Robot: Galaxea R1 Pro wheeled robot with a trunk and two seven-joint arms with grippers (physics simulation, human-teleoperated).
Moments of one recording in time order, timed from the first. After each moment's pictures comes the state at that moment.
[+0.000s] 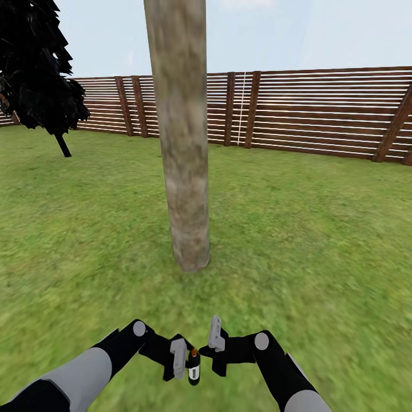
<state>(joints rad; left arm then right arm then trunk) -0.75 0.01 -0.55 -0.31 -0.34 -0.34 -1.03 -0.50 0.17 -0.02 -0.74 0.81 -0.27 1.00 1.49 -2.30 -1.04</state>
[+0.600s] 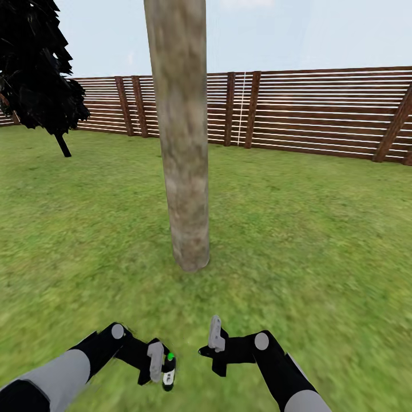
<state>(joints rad) -0.75 0.12 -0.56 -0.27 -0.33 -0.33 -1.05 -0.50 0.17 -0.02 -0.74 0.81 -0.27 1.00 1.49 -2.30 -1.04</state>
